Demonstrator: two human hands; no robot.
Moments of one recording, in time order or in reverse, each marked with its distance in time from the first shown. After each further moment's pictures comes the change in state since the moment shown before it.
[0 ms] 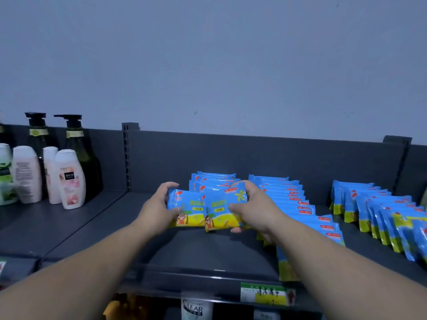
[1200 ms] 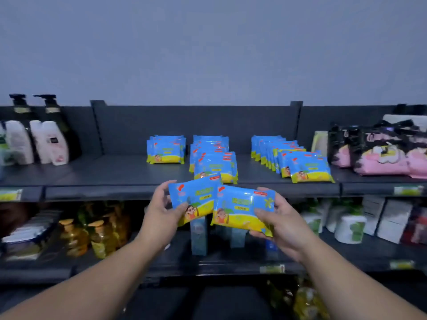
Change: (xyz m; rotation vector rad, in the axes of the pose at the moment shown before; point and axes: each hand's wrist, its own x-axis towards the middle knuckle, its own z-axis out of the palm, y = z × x) left_hand -0.290 0.119 0.116 -0.534 0.017 0.013; right_hand -0.298 0.106 -0.161 0.542 0.075 0.054
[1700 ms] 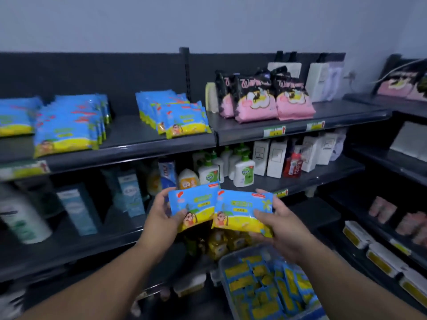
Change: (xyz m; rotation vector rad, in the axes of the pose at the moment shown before) left_hand -0.104 -0.065 0.275 0.008 -0.348 -0.174; right_hand -0.133 0.014 -0.270 0.026 0.363 0.135
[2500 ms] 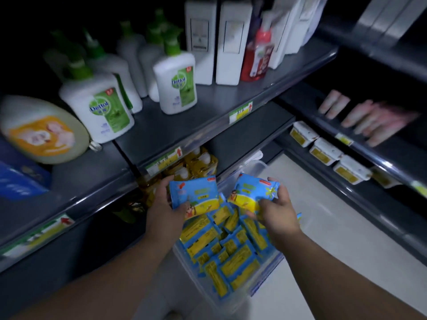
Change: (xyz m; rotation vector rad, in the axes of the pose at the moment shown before) left_hand 0.122 -0.259 0.184 0.236 -0.358 -0.292; right_hand 0.145 0.196 -0.157 -0.007 0.785 0.185
